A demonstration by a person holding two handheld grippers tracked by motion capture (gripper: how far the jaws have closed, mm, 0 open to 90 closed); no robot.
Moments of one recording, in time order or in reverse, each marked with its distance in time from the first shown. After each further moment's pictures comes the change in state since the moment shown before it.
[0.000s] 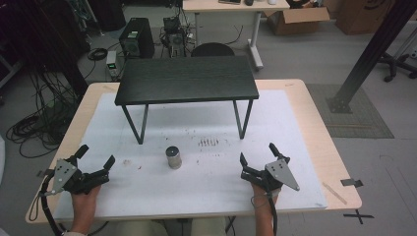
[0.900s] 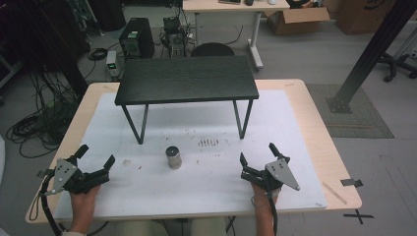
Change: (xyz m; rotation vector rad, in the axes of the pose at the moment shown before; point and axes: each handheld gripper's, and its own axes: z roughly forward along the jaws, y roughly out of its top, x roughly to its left) left arm 0.000 0.000 0.001 0.005 0.007 -0.001; right arm -0.001 0.000 0.000 0.001 0.003 0.009
